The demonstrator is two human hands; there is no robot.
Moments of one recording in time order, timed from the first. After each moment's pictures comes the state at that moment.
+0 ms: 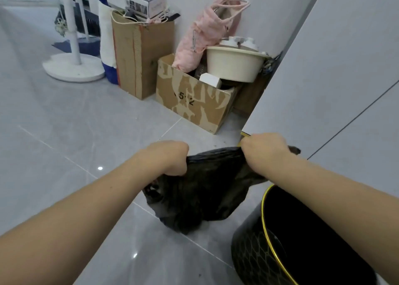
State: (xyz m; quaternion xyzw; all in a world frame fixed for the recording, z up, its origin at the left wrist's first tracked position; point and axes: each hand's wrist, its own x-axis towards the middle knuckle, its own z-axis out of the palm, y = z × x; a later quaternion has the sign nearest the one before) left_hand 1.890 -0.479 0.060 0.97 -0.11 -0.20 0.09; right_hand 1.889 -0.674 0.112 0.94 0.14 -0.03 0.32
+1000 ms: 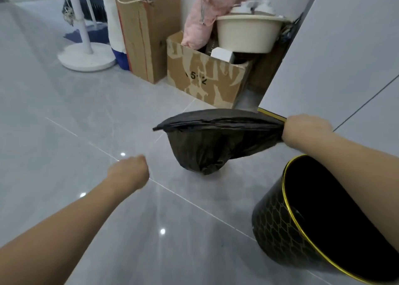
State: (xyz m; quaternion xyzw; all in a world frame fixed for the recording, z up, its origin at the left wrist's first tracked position) left_hand 1.841 -0.390 -0.044 0.98 0.09 -0.19 0.03; right_hand 1.907 -0.722 0.082 0.97 -0.12 -0.11 0.17
